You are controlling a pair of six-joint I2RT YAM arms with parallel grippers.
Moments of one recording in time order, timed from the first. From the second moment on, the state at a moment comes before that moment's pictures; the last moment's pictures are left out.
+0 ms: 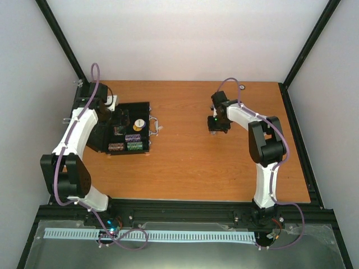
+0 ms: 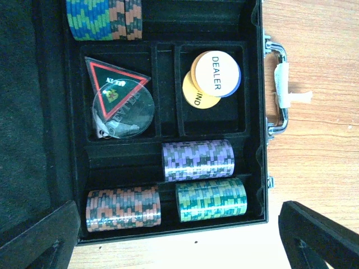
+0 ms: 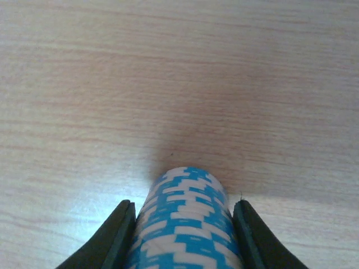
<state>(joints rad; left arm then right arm) 0.00 1.55 1.39 -0.99 0.13 -0.10 0.33 2.07 1.51 -0.73 -0.07 0.23</state>
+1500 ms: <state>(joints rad) 0.00 1.22 1.33 -0.96 0.10 -0.25 0.79 2.50 2.25 -0.67 -0.61 0.56</state>
